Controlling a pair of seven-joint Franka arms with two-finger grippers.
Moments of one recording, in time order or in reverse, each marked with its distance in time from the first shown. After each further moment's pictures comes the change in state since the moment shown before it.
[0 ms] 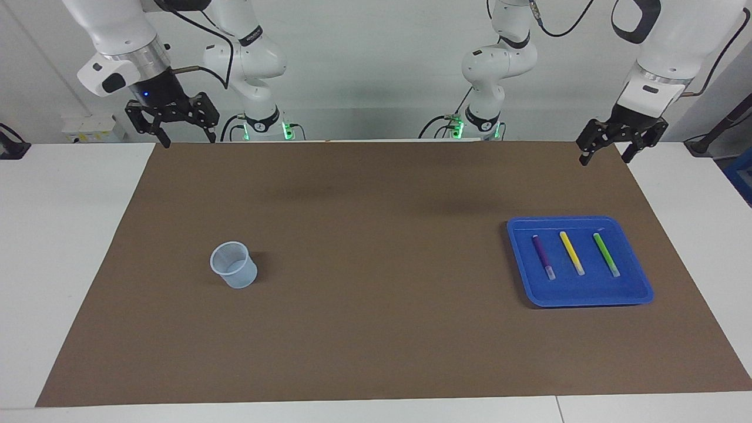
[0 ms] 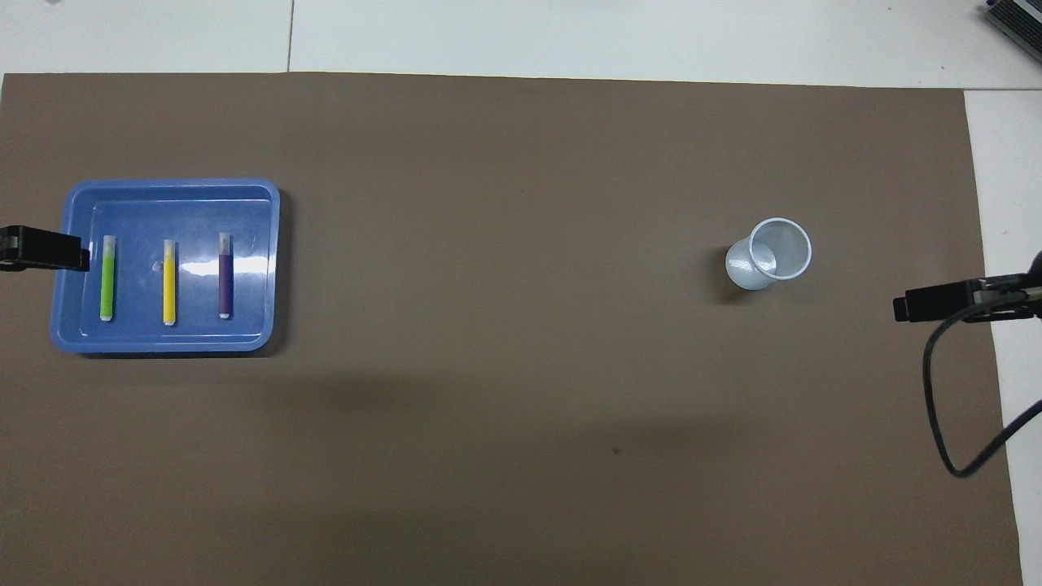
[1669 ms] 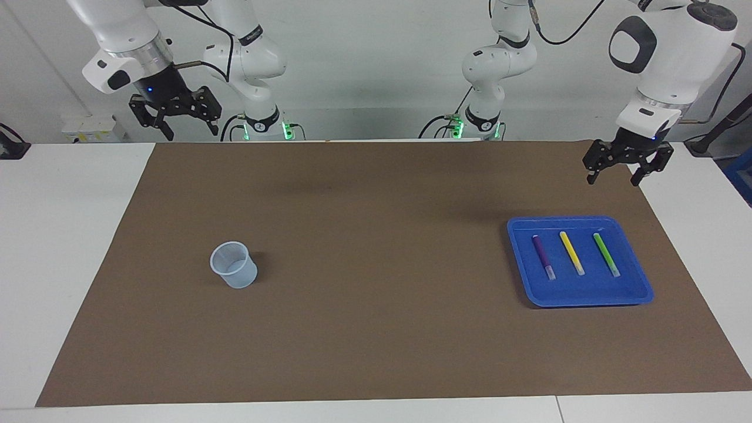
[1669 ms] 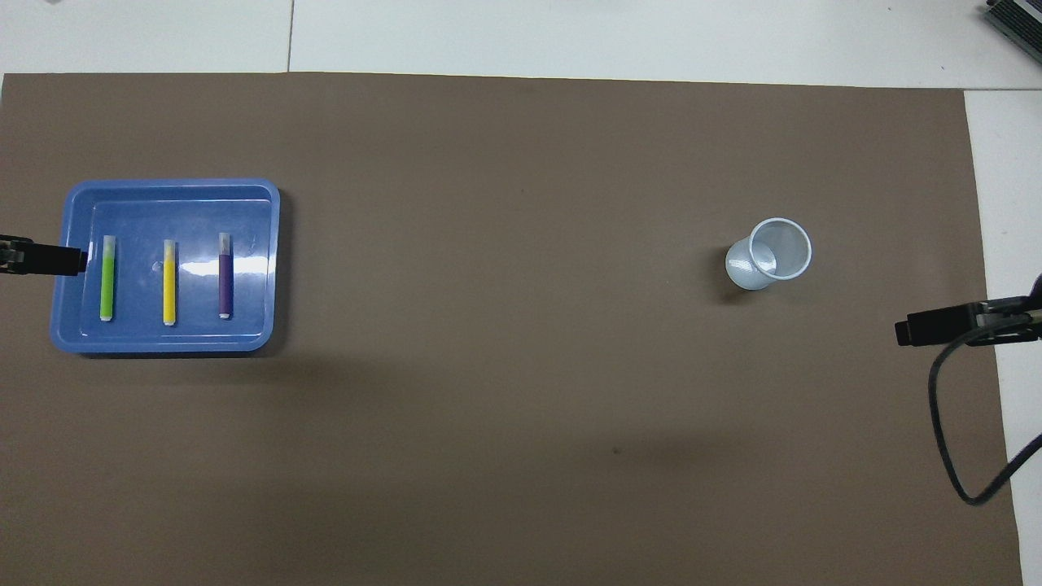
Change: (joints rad) left arm 0.069 -0.004 0.025 -0.165 0.000 0.230 0.211; right arm 0.001 -0.023 0.000 -0.011 0.000 -0.060 -0.005
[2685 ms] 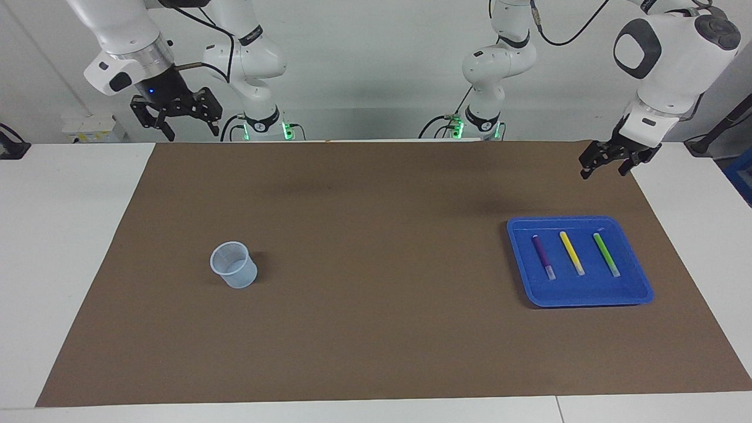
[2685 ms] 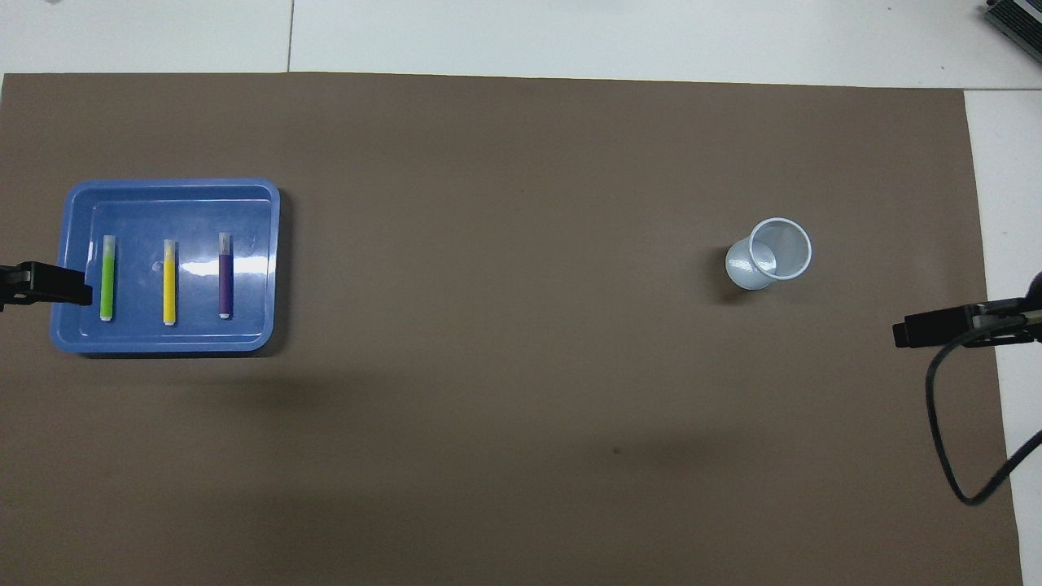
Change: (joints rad) left arm 0.010 -0.003 -0.011 0.004 0.000 -0.169 -0.188; right arm 0.001 -0.001 0.000 -0.008 0.000 0.000 0.000
